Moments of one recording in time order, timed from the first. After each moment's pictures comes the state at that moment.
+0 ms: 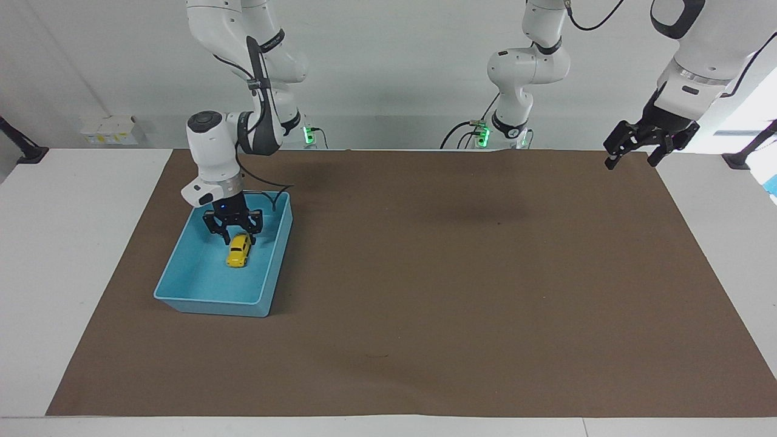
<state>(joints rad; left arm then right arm) 0.02 -0.05 -0.02 -1.61 -0.03 1.61 -0.04 -0.20 -0.02 0.15 -2.48 -0.04 2.74 -0.04</state>
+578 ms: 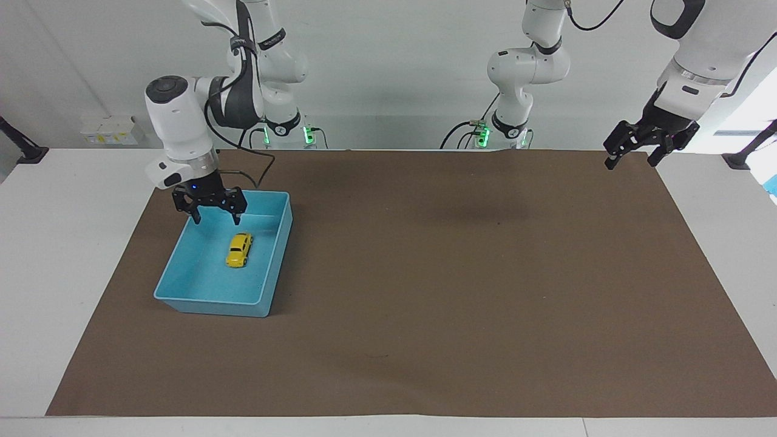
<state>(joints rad) 0.02 -0.05 -0.02 -1.61 -0.03 1.61 -0.04 -0.22 -0.09 0.15 -2.12 -0.04 2.14 0.00</state>
